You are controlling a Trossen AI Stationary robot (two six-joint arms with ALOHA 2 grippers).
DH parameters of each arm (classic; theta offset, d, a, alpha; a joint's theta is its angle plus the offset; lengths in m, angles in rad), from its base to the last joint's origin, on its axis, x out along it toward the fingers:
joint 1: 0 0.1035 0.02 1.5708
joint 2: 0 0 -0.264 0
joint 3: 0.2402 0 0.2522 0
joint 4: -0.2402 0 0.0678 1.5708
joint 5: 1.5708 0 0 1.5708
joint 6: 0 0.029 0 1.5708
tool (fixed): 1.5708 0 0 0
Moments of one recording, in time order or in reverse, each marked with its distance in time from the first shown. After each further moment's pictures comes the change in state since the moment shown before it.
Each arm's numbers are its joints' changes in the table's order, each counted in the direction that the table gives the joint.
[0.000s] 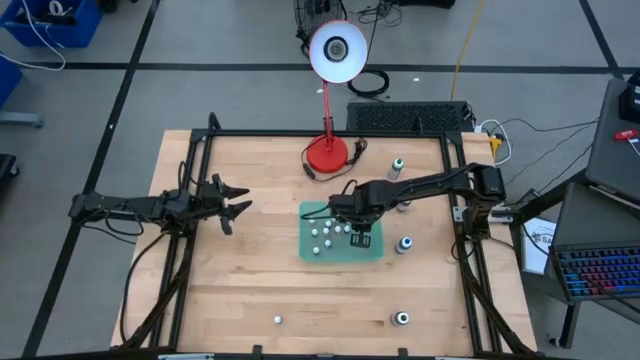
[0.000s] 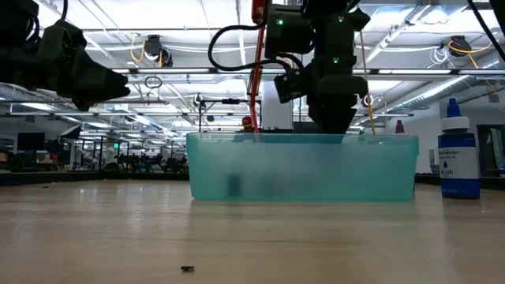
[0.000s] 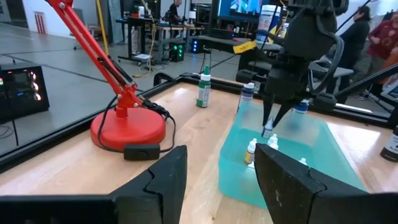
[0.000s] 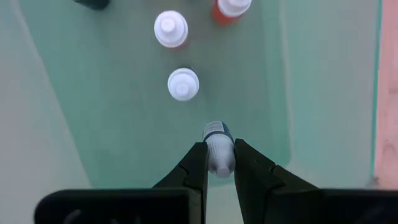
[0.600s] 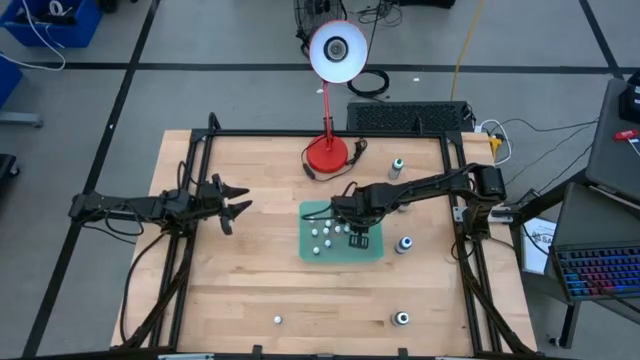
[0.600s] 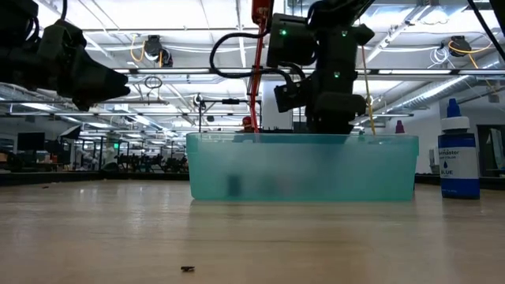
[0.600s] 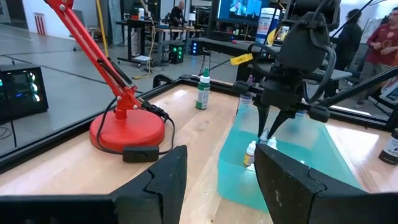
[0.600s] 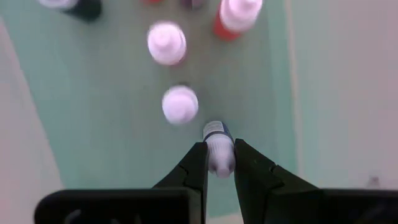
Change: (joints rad) left arm 0.000 0.000 -0.002 0.018 0.000 0.000; right arm -0.008 0.002 -0.093 0.165 0.009 -0.022
